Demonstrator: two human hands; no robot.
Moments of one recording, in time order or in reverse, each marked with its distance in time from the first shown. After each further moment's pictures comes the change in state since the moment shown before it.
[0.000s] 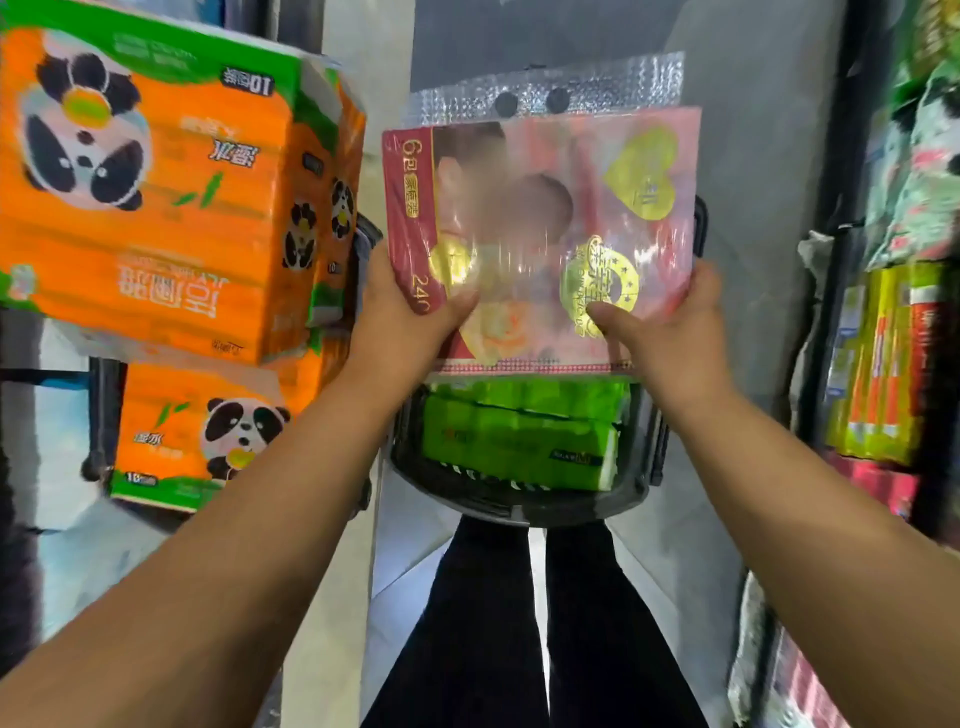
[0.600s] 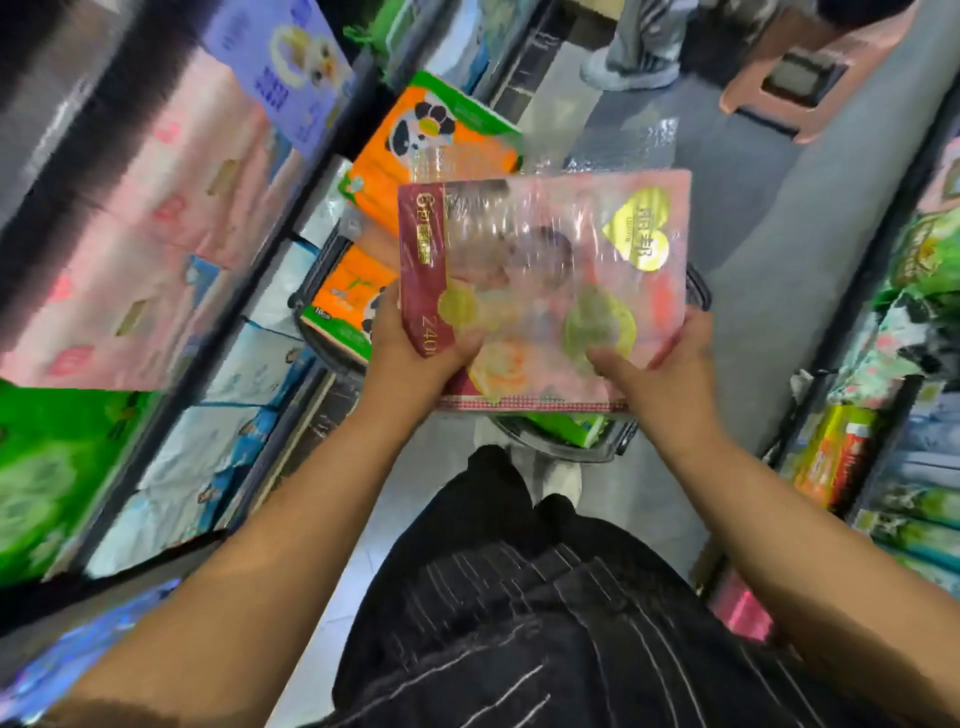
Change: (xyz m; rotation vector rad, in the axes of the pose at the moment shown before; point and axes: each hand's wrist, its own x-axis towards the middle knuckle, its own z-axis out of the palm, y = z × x) left_hand -0.321 0.089 -0.083 -0.281 0.434 -0.010; right_hand -0.223 -0.117 -0.130 -0.102 -0.306 -0.367
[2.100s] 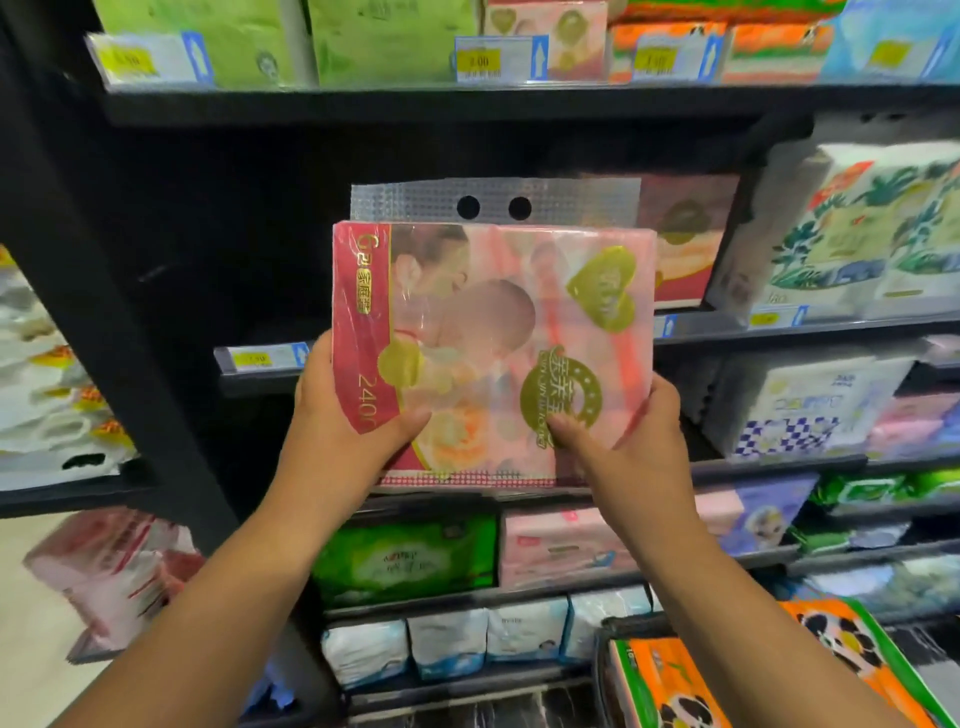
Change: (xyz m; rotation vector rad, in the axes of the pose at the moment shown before) left_hand -0.328 0.066 -0.496 -0.039 1.126 0.393; right_hand -0.334 -0.424 0.267 0.240 -0.603 -0.982
